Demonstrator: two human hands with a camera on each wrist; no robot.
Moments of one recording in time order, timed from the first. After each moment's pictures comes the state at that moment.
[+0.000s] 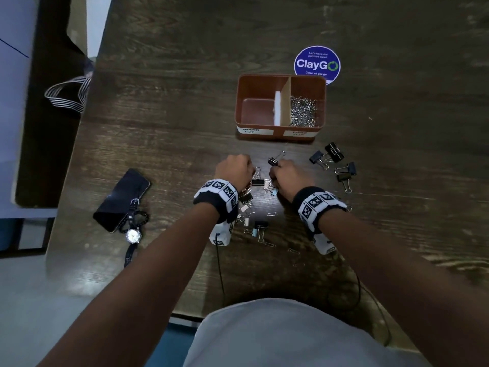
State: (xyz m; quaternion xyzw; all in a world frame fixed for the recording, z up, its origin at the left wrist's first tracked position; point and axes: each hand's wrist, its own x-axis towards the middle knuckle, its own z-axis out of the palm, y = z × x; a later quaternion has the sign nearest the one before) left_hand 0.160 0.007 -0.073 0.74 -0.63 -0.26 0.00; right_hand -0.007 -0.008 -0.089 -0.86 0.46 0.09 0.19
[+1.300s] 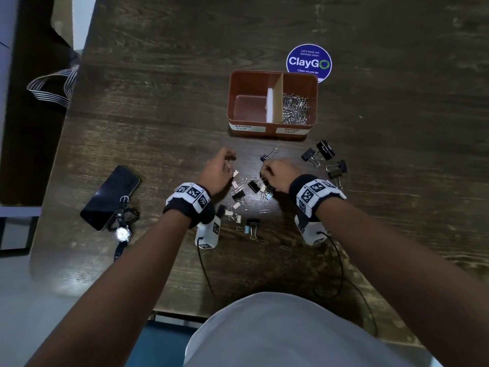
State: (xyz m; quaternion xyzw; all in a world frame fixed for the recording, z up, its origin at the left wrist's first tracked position) left_hand 0.190 0.029 -0.081 0.70 -0.54 -0.44 0.17; right_hand -0.010 -0.021 -0.078 -0.76 0.50 0.10 0.41
